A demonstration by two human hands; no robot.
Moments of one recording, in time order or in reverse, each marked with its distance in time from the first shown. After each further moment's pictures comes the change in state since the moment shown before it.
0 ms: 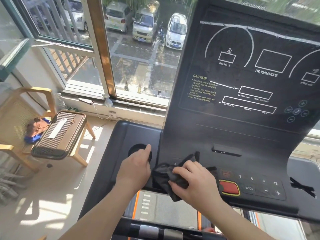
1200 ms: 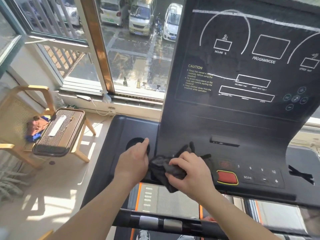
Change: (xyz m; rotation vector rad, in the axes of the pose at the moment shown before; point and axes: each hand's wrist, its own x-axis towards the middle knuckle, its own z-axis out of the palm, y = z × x) left_hand -0.002 0.002 -0.003 -0.036 -0.004 -0.016; right_hand 0.000 0.002 0.010 0.180 -0.031 0.087
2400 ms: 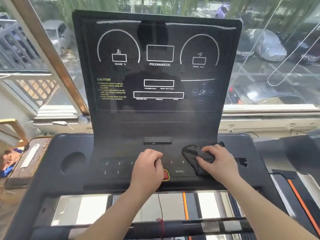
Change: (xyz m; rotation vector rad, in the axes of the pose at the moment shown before) left_hand -0.024 0.228 0.122 -0.224 0.107 0.194; right_hand -0.089 0.235 -0.173 -0.085 -0.013 0.560
